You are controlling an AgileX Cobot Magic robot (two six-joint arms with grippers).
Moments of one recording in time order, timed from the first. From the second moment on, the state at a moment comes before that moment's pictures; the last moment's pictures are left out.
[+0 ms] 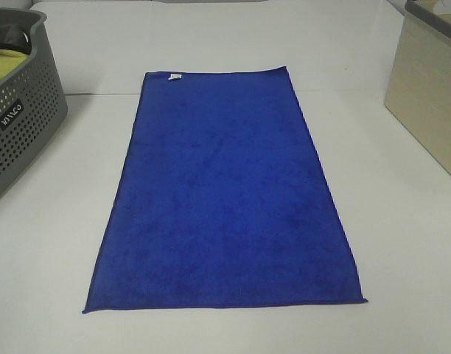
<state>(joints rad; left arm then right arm) 0.00 -0.01 -0.52 -0.02 1.08 -0.01 0.00 0.00 -0.46 0.16 1.11 -0.19</state>
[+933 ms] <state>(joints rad) 0.00 -0.01 -0.52 -0.02 1.08 -0.01 0.00 0.00 -0.46 0.16 1.11 -0.19</state>
